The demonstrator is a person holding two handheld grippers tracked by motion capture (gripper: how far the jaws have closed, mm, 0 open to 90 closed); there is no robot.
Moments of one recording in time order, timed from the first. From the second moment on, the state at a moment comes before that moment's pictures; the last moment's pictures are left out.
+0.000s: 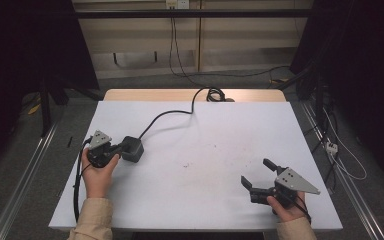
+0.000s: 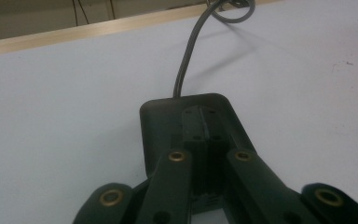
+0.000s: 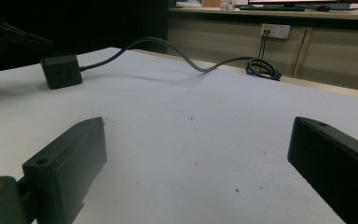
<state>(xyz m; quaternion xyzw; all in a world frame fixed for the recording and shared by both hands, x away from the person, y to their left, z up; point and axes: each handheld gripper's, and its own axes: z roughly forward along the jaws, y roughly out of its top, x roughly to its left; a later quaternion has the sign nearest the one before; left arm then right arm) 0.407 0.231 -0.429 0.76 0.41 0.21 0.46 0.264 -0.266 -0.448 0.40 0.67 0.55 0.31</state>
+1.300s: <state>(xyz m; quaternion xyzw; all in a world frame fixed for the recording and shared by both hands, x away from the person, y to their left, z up) 0.408 0.230 -0.425 0.75 0.42 0.21 0.46 0.266 -0.265 -0.447 0.39 0.67 0.55 0.31</state>
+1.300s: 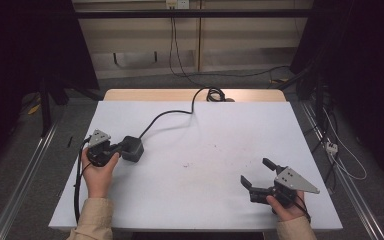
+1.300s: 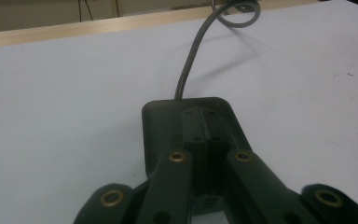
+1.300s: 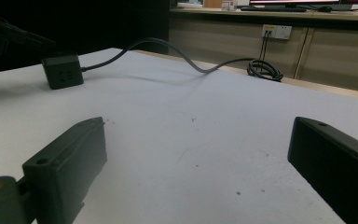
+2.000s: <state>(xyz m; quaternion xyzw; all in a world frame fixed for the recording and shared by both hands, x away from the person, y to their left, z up) 0.406 0.231 -0.423 0.74 0.43 0.20 0.47 0.266 -0.266 -0.447 0.39 0.67 0.55 0.31</state>
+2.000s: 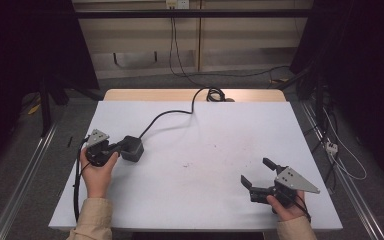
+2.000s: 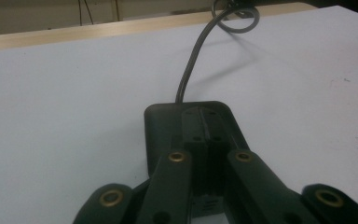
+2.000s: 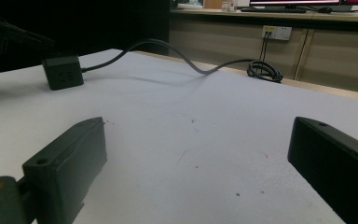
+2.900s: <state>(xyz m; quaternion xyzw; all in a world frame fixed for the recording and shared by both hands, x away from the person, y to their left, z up) 0.400 0.233 -0.415 0.75 0.43 0.18 0.48 0.269 -0.262 -0.445 0.39 0.67 0.55 0.31</state>
